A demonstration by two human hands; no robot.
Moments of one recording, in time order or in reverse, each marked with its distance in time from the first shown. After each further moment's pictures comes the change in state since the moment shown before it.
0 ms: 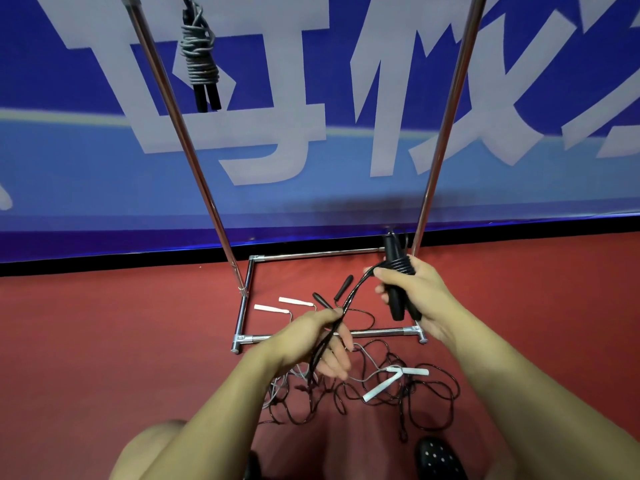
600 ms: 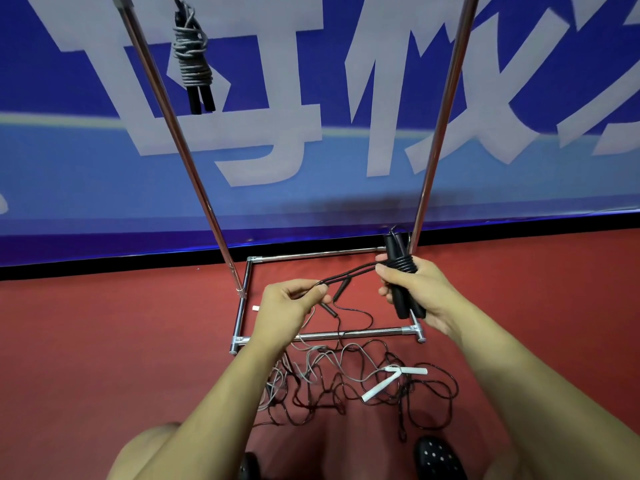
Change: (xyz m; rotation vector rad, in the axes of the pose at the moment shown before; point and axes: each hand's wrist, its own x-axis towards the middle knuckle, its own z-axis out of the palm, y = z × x) left_hand 0.003 0.007 -0.010 -0.049 0.656 0.473; right_hand 0.010 0.000 -0.017 -0.042 -0.021 0.051
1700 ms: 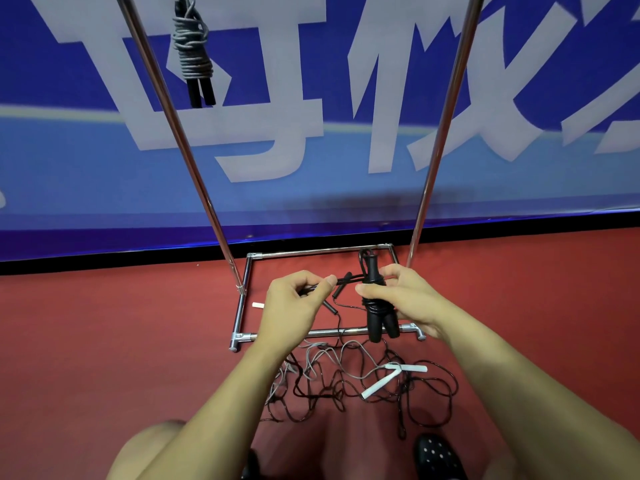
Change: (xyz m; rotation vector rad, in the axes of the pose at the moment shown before) left_hand -0.007 0.010 0.007 0.139 0.048 0.159; right_hand -0.005 0.007 0.019 -0.357 -0.061 0.123
